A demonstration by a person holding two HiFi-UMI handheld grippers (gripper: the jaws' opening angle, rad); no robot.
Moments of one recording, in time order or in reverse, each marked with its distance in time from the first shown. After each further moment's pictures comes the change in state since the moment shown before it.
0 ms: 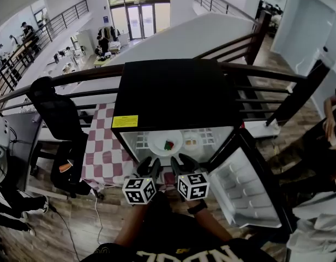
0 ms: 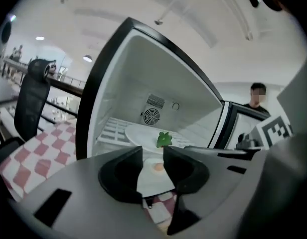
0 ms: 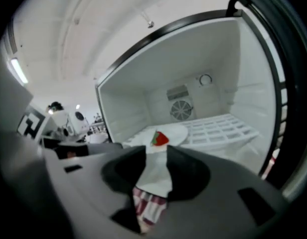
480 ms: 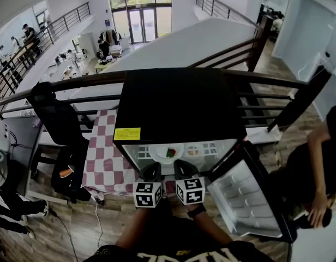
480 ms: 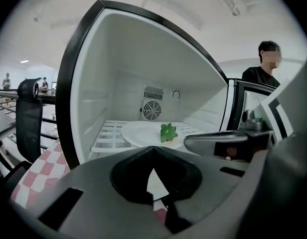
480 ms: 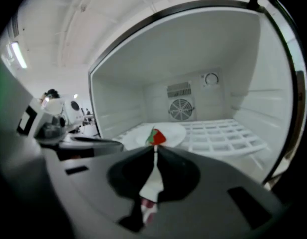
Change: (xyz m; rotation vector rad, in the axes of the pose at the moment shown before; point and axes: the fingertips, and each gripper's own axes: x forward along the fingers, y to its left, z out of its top) left arm 0.033 0.007 -0.004 0.179 0.069 0.042; right arm 0.030 -0.010 0.002 -0.095 0.036 -0.052
